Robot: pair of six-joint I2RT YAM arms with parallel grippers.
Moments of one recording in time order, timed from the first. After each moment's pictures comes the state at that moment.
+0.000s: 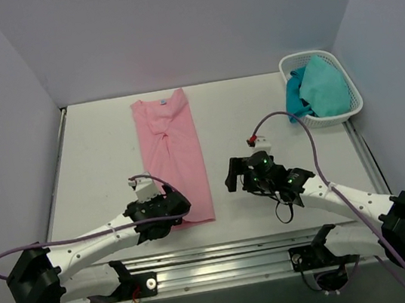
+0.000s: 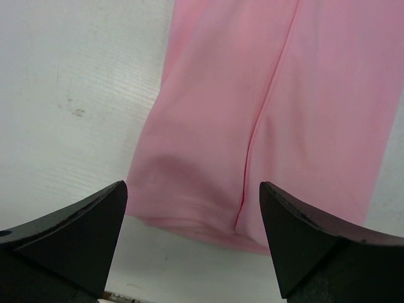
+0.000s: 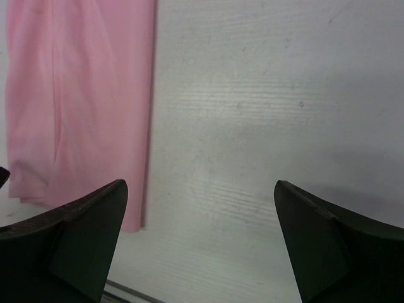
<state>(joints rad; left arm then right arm) -1.01 1.18 0.69 -0.68 -0.80 -1.25 0.72 1.13 0.62 -0.21 0.21 0.67</state>
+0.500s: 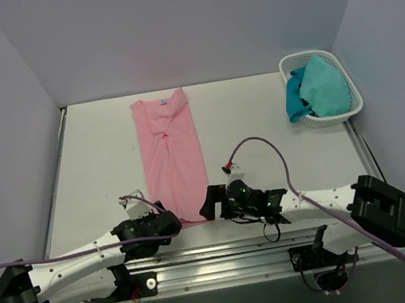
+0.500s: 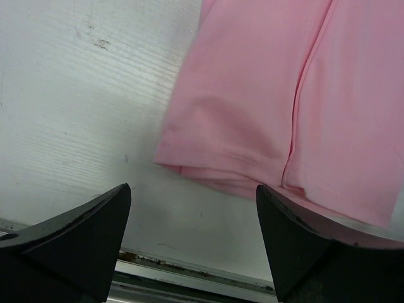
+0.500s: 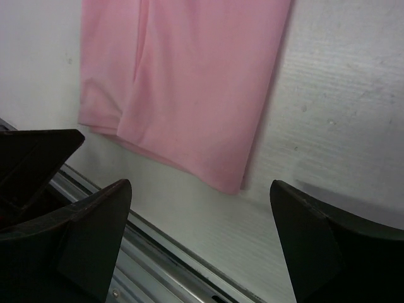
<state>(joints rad) -1.11 0.97 0.53 -0.81 -0.72 -1.43 1.00 1.27 0.51 0.12 0.14 0.91</state>
